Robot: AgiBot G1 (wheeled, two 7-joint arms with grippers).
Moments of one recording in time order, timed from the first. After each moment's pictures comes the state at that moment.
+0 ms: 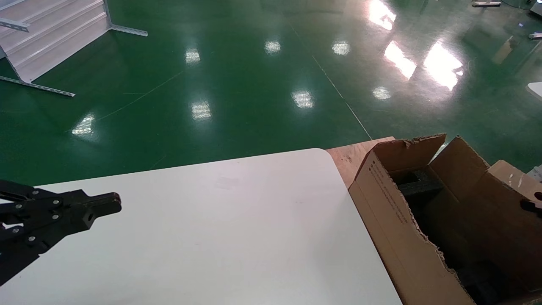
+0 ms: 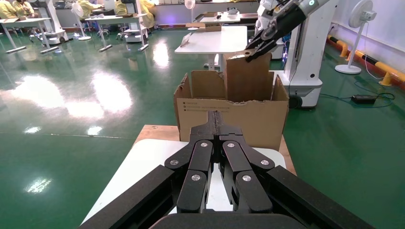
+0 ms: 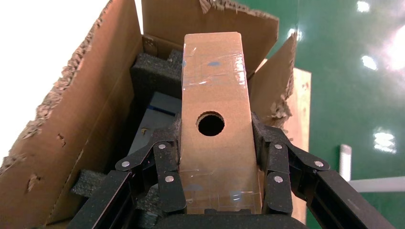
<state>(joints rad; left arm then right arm) -1.09 0.59 0.34 -1.27 0.69 1.47 -0.16 1.72 -0.02 -1.62 0.24 -0.37 -1.46 -0.28</state>
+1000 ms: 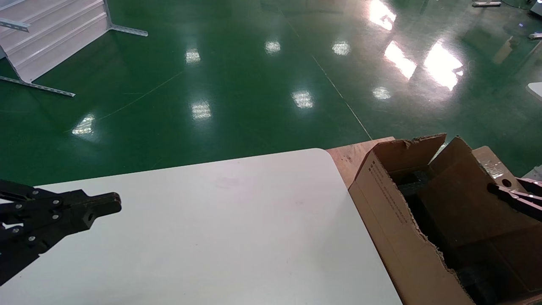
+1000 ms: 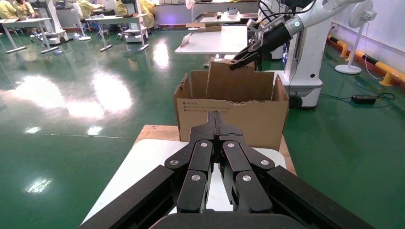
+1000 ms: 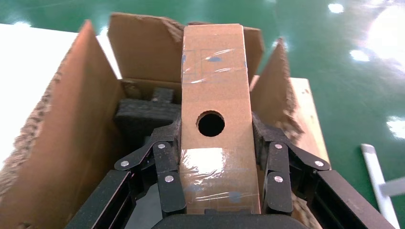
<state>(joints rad) -1.09 0.59 0.34 -1.27 0.69 1.47 -0.16 1.01 -0.13 -1.65 0.27 0.52 -1.28 -0.34</state>
